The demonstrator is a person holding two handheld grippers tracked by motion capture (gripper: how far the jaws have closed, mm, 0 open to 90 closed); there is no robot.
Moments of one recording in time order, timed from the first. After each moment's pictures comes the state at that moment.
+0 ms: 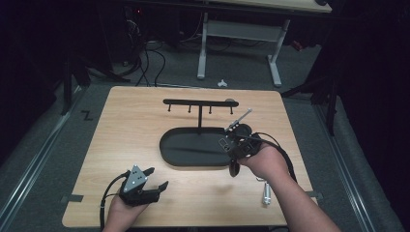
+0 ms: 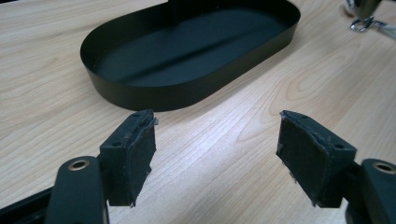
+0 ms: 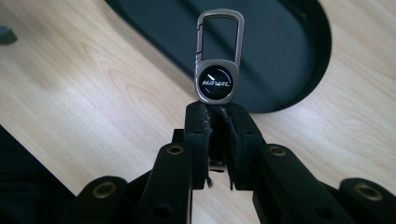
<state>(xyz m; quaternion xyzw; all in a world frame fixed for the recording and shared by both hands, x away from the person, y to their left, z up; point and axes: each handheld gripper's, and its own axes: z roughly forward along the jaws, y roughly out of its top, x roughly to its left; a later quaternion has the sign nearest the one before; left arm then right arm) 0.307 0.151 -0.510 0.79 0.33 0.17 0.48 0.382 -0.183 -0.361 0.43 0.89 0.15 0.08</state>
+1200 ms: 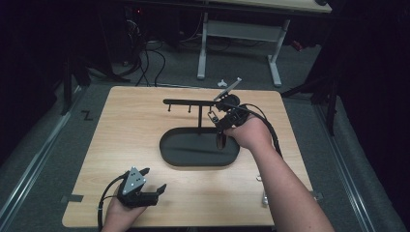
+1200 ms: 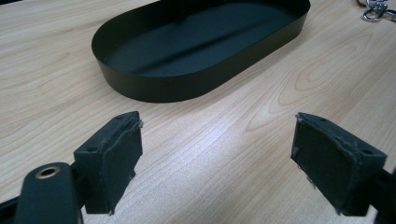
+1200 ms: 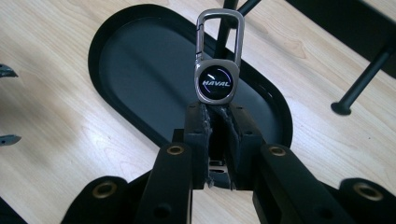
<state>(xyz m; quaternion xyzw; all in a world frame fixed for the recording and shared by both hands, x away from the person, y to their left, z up) 0.305 0.156 -0.514 0.80 0.33 0.19 0.46 0.445 -0.154 -0.326 0.44 0.87 0.18 0.10</state>
